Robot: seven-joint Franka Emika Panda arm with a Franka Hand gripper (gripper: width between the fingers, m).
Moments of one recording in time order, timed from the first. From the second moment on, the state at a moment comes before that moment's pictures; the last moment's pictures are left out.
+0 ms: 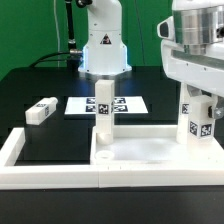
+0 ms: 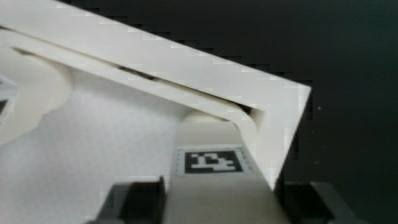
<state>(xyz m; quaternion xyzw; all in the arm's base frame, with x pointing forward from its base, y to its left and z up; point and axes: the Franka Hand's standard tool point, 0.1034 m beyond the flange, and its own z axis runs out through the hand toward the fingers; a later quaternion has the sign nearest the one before) 0.647 0.099 0.103 -0.77 0.63 0.05 0.08</state>
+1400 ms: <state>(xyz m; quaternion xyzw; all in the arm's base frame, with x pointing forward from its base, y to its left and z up) 0.662 0.085 0.105 -0.50 0.86 0.06 0.06</state>
